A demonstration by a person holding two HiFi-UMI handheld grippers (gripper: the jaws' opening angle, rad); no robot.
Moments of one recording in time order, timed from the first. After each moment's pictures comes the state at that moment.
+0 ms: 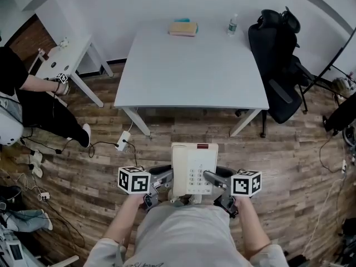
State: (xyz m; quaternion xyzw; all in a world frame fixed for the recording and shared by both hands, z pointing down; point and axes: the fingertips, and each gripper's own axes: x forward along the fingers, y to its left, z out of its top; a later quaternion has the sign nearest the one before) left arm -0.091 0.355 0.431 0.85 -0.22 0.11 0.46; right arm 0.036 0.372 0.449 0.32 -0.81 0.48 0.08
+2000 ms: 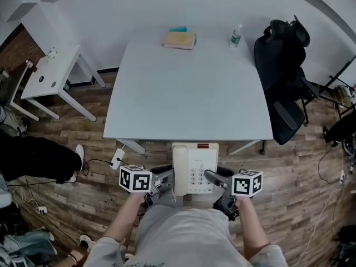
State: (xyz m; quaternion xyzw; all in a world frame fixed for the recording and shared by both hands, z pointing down) left arm -0.059 0.146 0.446 0.85 -0.21 0.11 0.47; right arm 0.068 0.164 0.457 0.34 -0.81 0.48 0.08
